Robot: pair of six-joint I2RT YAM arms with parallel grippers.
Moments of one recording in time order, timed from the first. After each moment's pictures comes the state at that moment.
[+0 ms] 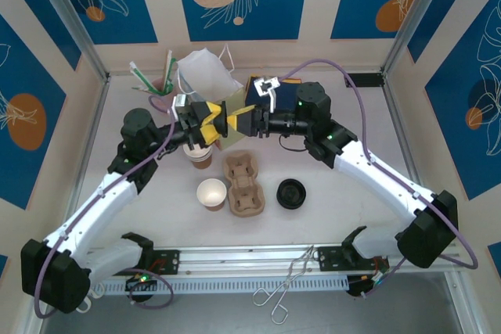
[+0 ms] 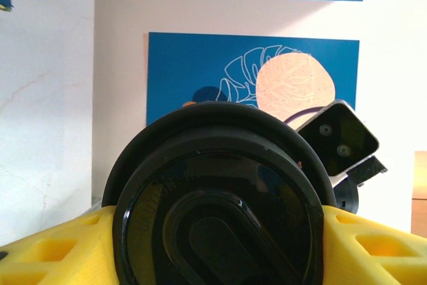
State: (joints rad) left arm -0.39 1.03 0.83 0.21 0.76 -1.58; right arm 0.65 1.30 1.16 0.03 -0.71 0.61
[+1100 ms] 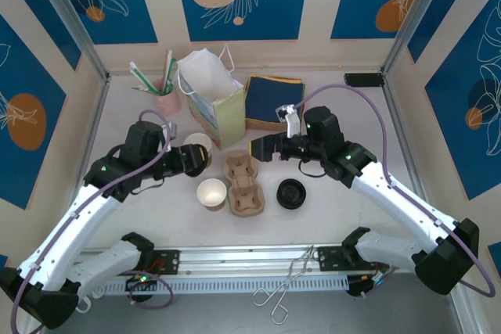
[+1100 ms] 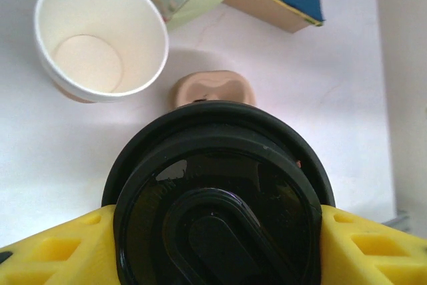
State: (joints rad) left arm -0.51 0.91 1.02 -0.89 0.18 -0.70; right arm 0.65 1.09 0.98 -0.38 -0.41 0.50
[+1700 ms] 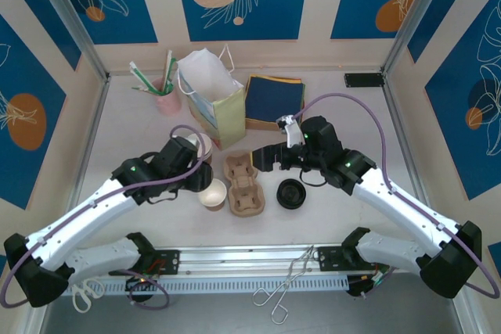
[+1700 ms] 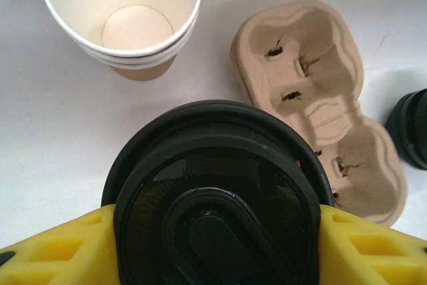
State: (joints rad) left arm -0.80 1.01 0.98 -0.96 -0.15 -0.60; right arm 0.69 1.05 0.92 -0.42 -0.33 0.50
